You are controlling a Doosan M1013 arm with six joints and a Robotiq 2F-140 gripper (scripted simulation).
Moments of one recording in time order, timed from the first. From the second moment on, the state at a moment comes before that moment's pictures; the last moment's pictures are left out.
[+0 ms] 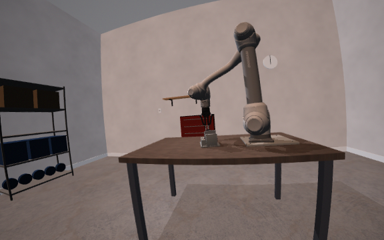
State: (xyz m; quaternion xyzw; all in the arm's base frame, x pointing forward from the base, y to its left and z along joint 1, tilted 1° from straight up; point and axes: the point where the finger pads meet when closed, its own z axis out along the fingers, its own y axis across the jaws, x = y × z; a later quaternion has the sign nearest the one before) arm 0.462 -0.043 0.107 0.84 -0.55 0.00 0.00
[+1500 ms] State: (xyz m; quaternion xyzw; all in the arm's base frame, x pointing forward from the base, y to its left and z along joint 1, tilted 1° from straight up) arm 0.436 -0.055 0.060 0.84 -0.55 0.00 0.00
